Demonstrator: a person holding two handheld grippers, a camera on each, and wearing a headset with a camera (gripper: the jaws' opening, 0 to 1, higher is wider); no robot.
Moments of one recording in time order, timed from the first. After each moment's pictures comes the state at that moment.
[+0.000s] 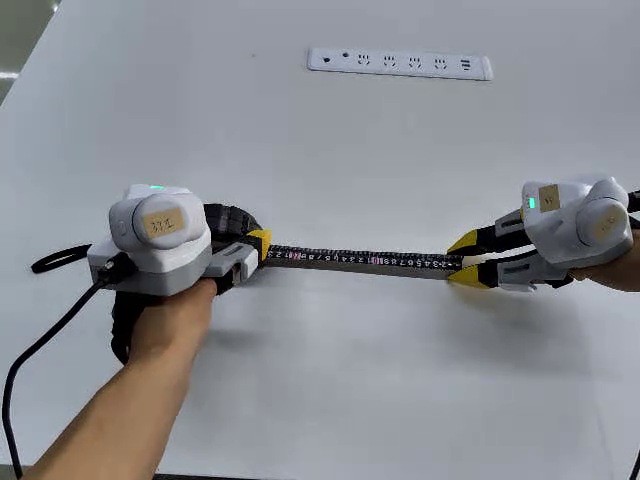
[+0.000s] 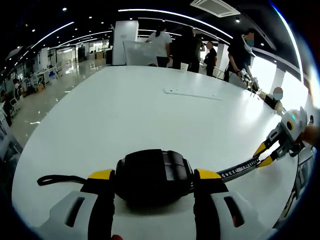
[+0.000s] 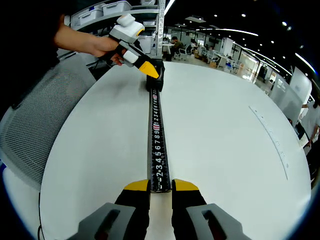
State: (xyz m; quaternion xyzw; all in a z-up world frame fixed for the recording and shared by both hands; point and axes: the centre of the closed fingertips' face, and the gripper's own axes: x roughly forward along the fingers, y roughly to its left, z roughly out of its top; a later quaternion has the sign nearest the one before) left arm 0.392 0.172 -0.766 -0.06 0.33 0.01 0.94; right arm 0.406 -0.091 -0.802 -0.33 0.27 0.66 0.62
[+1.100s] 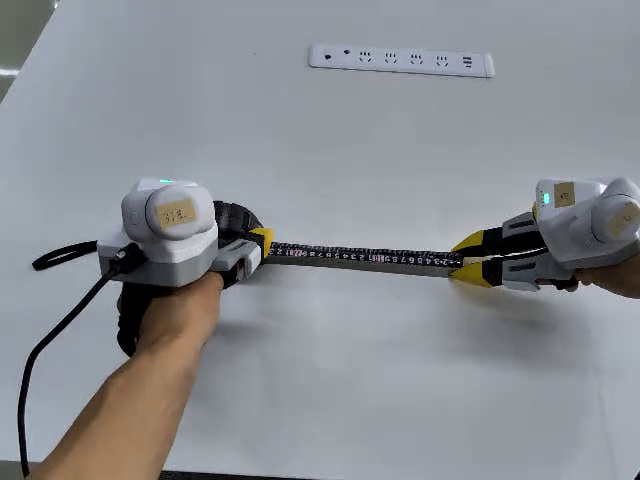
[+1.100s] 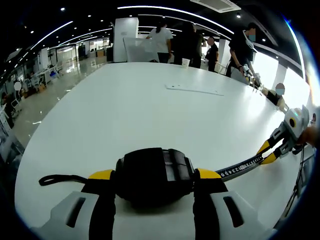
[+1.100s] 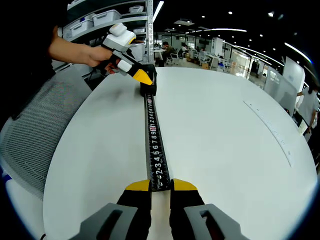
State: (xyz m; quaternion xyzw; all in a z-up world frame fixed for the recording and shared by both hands) left arm 0.394 0.172 -0.772 -0.04 0.35 0.02 0.93; right arm 0.407 -0.093 -0.803 -0.28 0.28 0.65 0.64
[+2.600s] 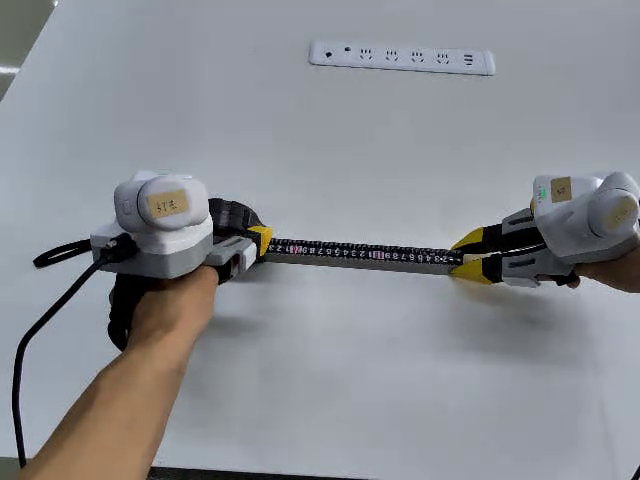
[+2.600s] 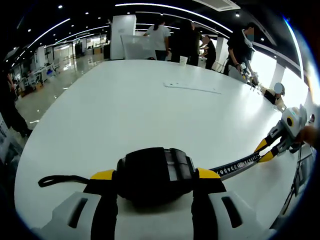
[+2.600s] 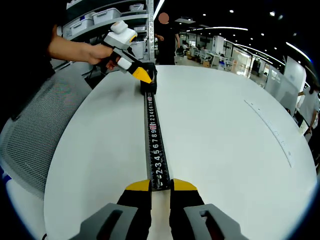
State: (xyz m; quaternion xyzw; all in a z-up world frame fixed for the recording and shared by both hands) left arm 0.391 0.174 -0.772 -0.05 0.36 0.00 0.93; right arm 0.407 -0.093 -0.802 -0.29 0.29 0.65 0.64
